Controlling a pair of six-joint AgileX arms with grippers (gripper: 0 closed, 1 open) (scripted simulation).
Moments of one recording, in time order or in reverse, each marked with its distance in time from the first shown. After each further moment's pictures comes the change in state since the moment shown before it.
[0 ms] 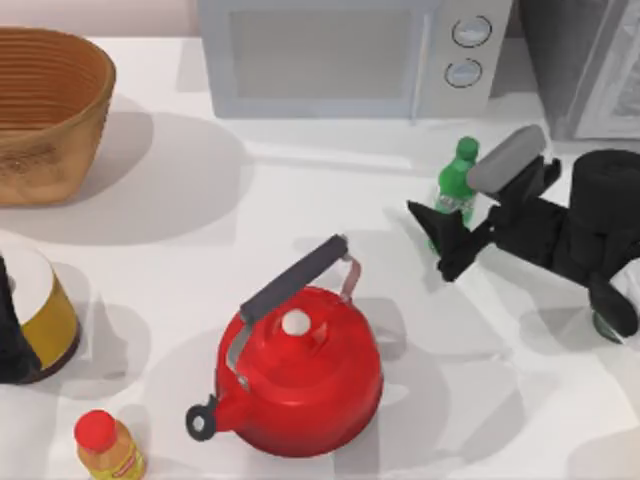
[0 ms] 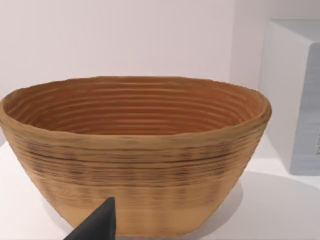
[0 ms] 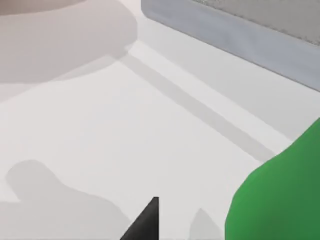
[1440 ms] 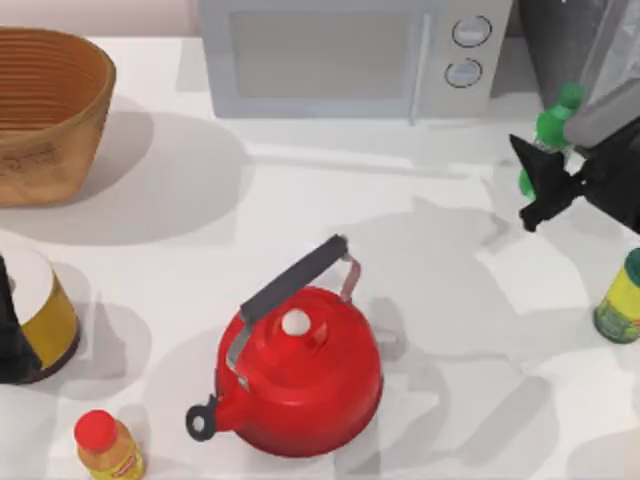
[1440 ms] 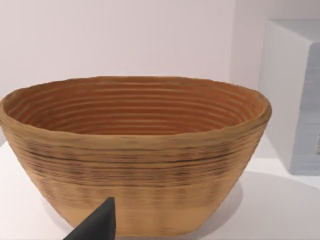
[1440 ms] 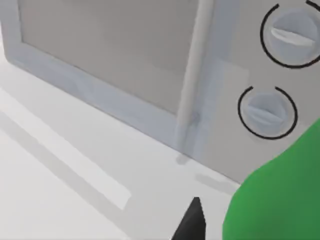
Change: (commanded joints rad) left arm 0.000 0.000 0.000 0.000 0.000 0.000; right arm -0.197 -0.176 -0.060 -0.018 0.015 -0.085
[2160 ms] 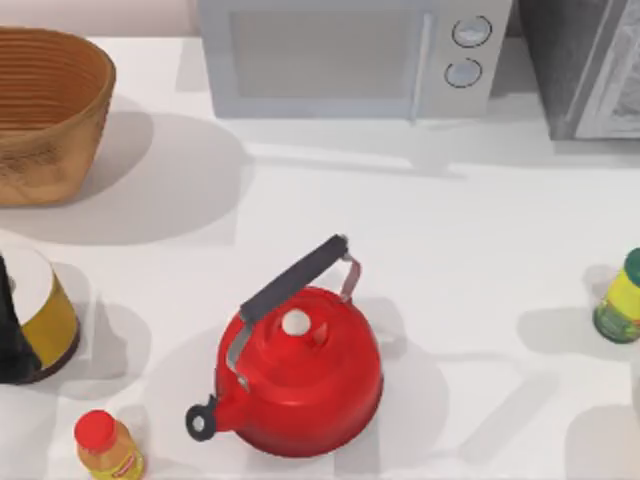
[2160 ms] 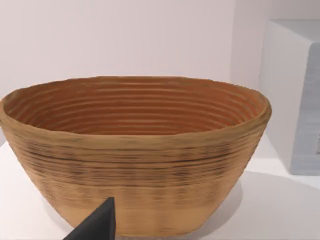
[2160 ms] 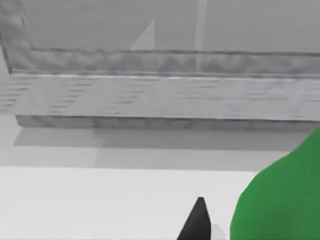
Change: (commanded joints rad) left arm 0.000 0.000 0.000 0.000 0.000 0.000; right arm -0.515 -0.281 -0.276 -0.092 0.032 0.099
